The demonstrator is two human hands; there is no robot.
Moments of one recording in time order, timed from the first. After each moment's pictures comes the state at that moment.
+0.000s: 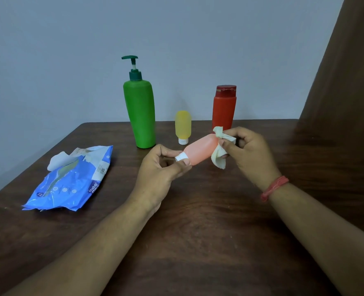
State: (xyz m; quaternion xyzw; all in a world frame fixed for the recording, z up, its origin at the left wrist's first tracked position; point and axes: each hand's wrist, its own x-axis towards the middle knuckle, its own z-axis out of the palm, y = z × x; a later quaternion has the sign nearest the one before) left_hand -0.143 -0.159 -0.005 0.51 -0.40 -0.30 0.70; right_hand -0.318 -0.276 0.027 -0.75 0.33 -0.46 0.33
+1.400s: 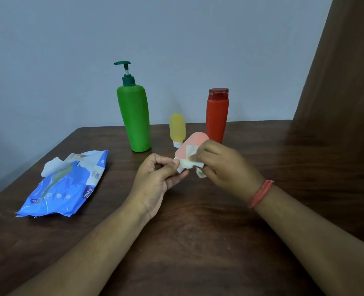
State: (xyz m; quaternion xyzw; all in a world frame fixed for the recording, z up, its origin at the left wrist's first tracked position) left_hand -0.147 -0.162 -0.006 0.43 -0.31 -0.41 0.74; right_hand -0.318 -0.252 0.031 -0.93 0.14 -0.33 0.01
